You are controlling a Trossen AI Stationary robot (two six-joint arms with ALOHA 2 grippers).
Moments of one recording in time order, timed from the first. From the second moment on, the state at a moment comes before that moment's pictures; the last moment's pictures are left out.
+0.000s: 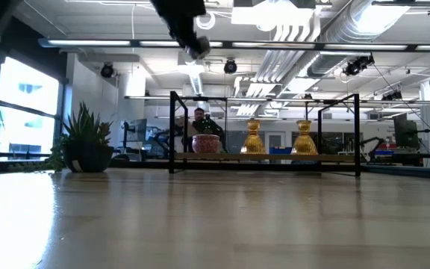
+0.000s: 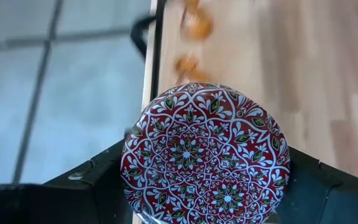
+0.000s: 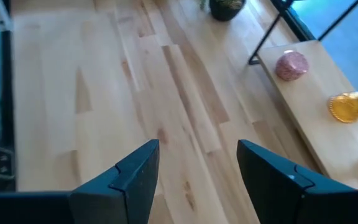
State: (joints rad) left arm 0.65 1.83 2.13 -1.14 0.21 0.60; right arm 0.70 1.61 1.72 -1.28 0.73 0.86
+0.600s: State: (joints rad) left arm 0.68 2.14 2.26 -1.17 0.25 0.68; right arm 0.59 1.61 1.72 -1.32 0.68 0.84
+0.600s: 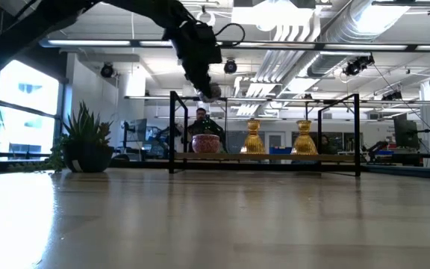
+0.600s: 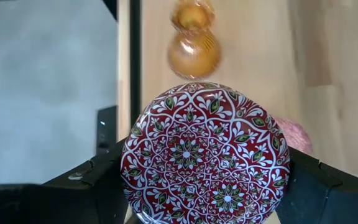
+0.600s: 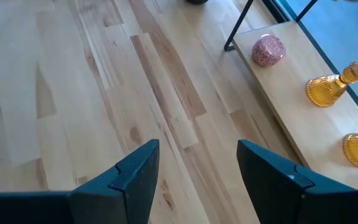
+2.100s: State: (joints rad) left arm 0.64 2.34 2.25 -1.15 0.08 0.15; right arm 0.55 1.61 1.72 -1.32 0.72 0.86
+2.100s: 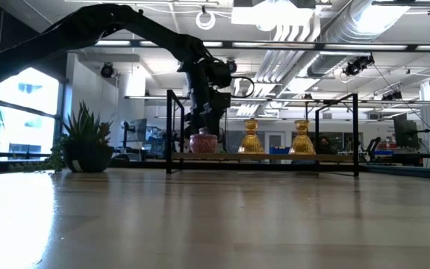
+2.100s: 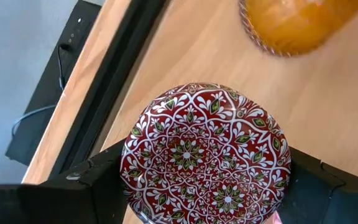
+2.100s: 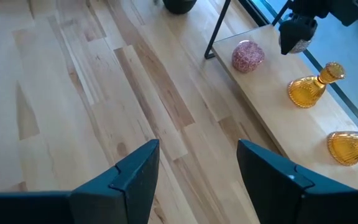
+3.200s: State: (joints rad) left arm 0.61 2.35 2.17 -1.25 0.10 0.44; right arm 0.55 1.61 1.72 -1.32 0.73 0.86
